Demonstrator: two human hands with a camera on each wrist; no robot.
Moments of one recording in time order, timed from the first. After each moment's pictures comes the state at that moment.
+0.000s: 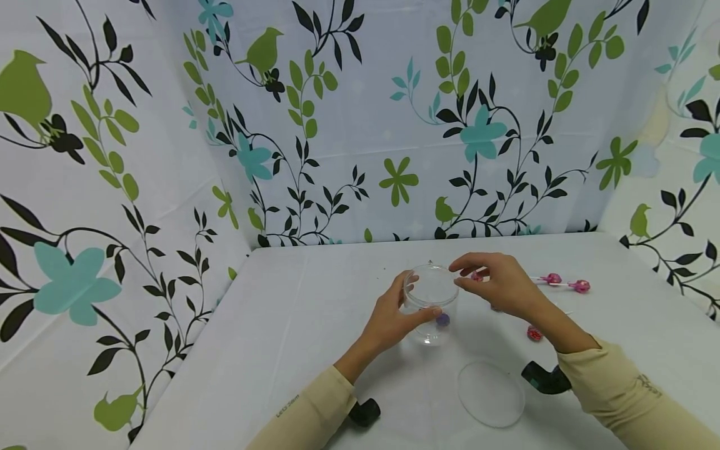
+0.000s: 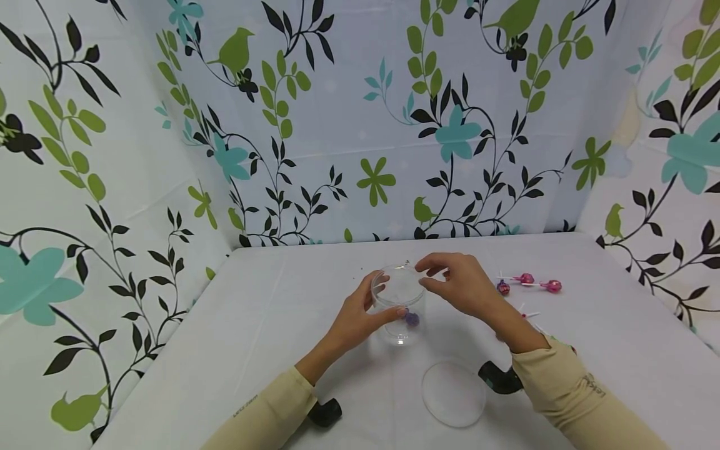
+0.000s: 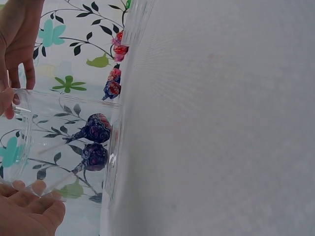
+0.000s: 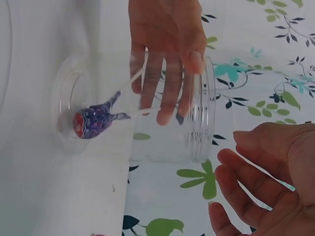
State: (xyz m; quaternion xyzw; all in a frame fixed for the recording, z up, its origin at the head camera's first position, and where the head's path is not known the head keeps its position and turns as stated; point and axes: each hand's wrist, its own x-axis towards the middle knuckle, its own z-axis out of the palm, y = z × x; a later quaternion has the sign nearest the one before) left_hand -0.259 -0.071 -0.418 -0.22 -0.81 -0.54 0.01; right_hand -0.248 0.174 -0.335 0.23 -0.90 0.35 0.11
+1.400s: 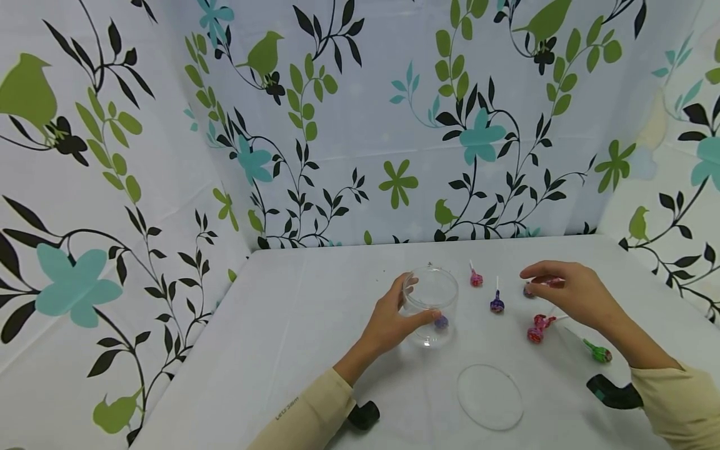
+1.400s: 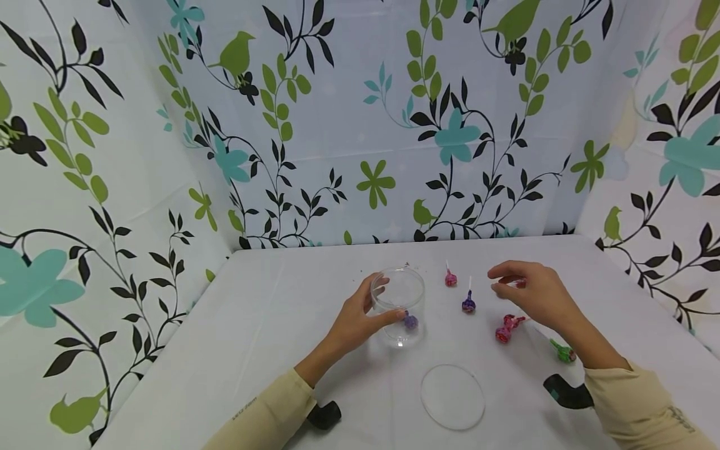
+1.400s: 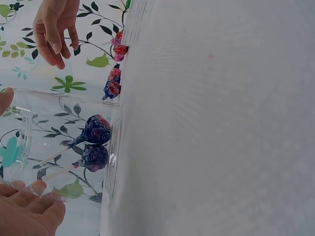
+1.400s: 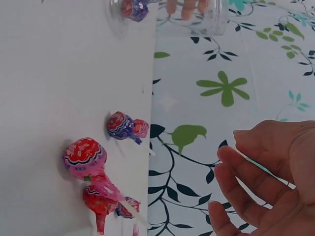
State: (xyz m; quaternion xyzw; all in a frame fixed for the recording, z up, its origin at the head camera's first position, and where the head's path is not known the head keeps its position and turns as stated) left_hand -0.256 -0.071 -0.418 -0.21 -0.82 -0.54 0.01; right_hand -0.240 0.282 -0.358 0.16 -0.93 0.31 0.12
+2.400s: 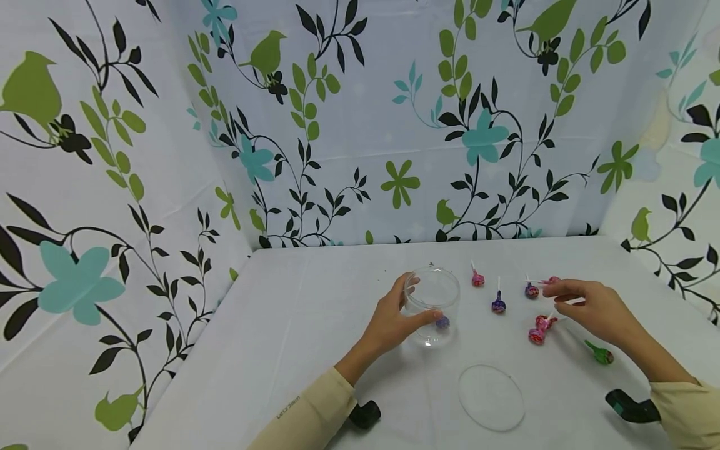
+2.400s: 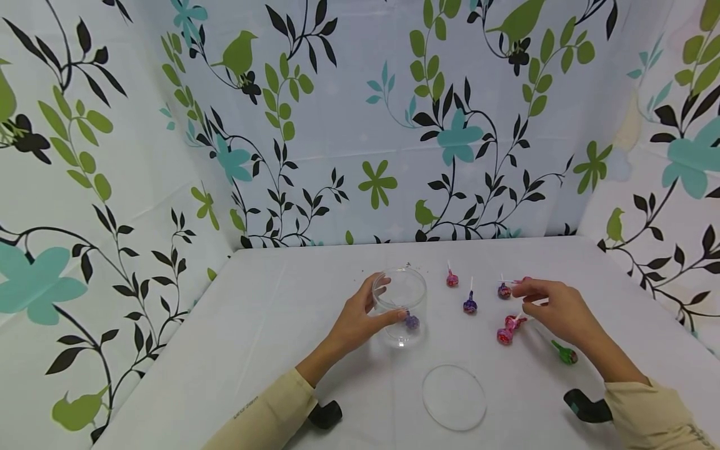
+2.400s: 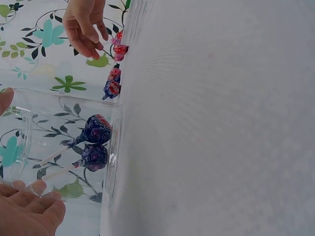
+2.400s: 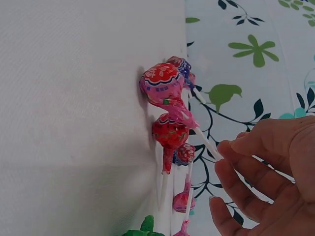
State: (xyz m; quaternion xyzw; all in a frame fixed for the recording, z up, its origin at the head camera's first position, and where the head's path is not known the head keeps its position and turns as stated) left_hand -0.258 -0.071 -0.419 -0.21 -0.82 -0.53 0.01; right_hand -0.241 0.321 -0.395 0.14 -0.94 0.30 0.08
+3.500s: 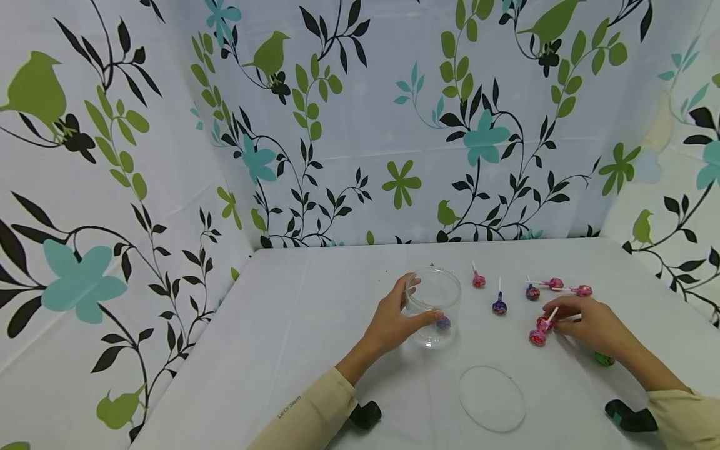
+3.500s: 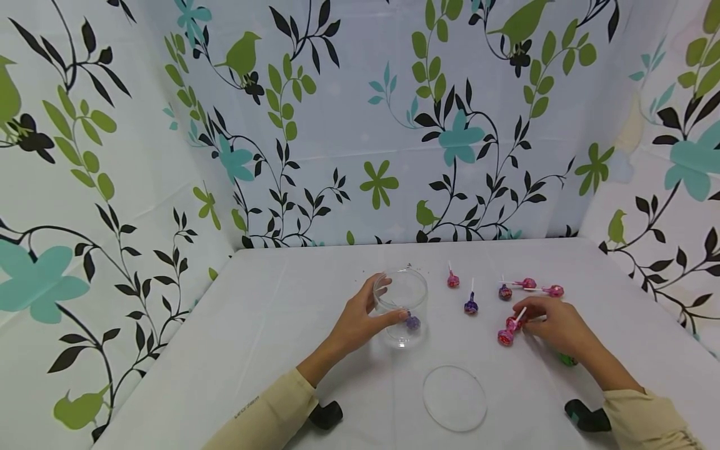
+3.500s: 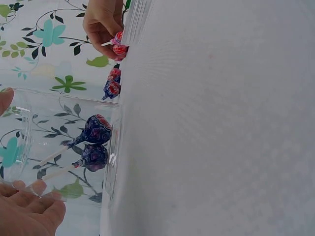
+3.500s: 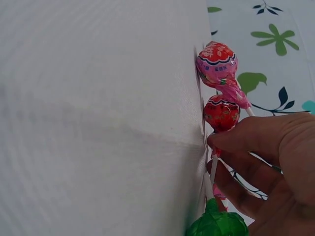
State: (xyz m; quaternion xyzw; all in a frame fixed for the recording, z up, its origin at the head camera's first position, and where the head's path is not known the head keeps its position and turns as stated) left_hand -0.257 -0.072 -0.419 -0.21 -0.82 -0.53 0.01; right_hand -0.248 0.331 -0.430 0.15 -0.94 0.30 0.04
